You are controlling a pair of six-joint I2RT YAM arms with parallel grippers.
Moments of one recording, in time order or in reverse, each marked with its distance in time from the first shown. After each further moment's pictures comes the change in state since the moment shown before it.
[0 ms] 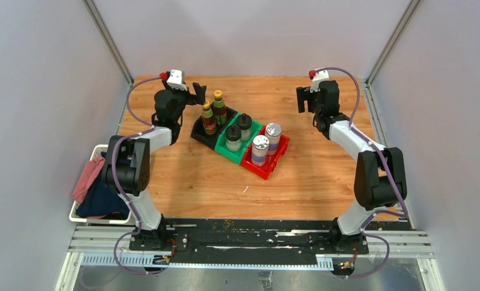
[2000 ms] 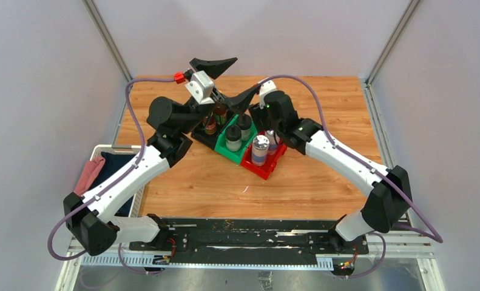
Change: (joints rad) left arm -0.564 -0.555 0.167 -0.229 0.119 0.185; right arm 0.576 -0.154 0.168 -0.505 0.198 0.130
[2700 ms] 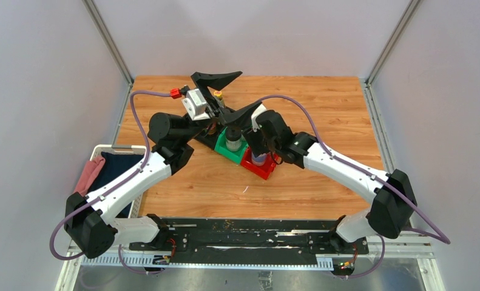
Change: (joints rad) left arm 0.000 -0.011 -0.134 0.227 0.114 -0.102; right arm 0.074 -0.061 -0.128 -0.069 -0.107 0.051
